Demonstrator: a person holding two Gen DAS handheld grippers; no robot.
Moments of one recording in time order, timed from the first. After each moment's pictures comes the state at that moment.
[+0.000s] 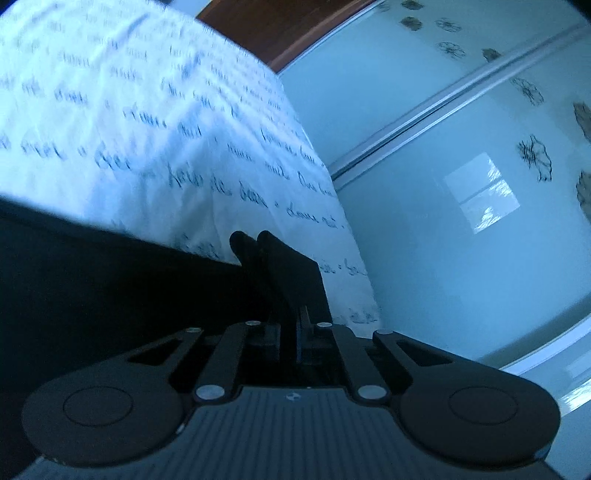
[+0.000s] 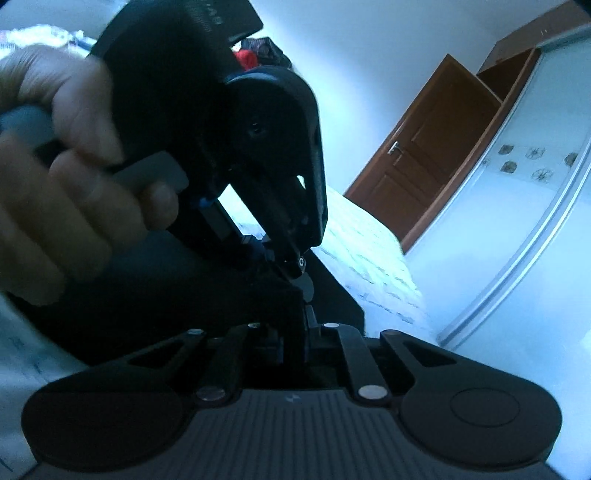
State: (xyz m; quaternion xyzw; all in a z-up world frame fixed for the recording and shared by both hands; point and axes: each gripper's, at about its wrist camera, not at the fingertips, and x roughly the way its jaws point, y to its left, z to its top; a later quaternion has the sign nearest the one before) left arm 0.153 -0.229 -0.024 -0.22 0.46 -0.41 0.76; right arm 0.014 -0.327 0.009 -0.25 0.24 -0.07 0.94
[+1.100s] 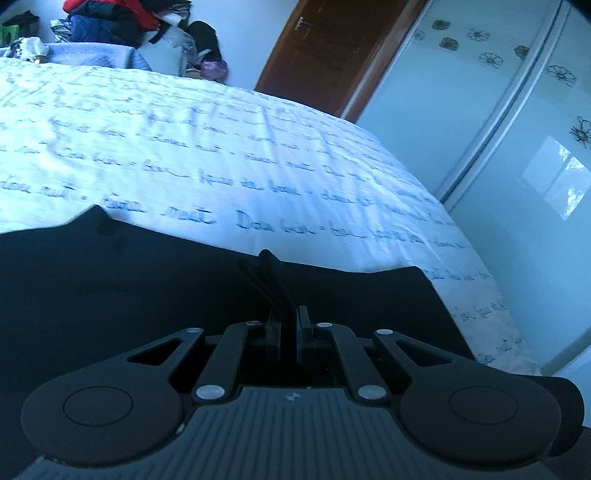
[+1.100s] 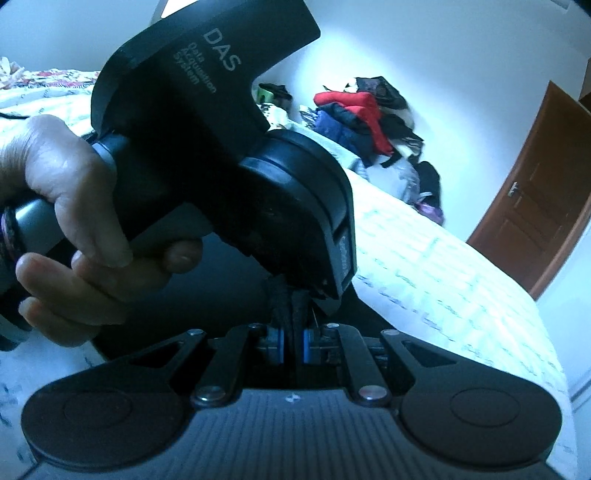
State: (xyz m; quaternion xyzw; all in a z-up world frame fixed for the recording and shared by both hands) left arm 0.152 -0.073 -0.017 -0.09 0.39 -0.29 0.87; right arm 0.067 -0.255 0.012 -0.23 0.23 0.14 0.93
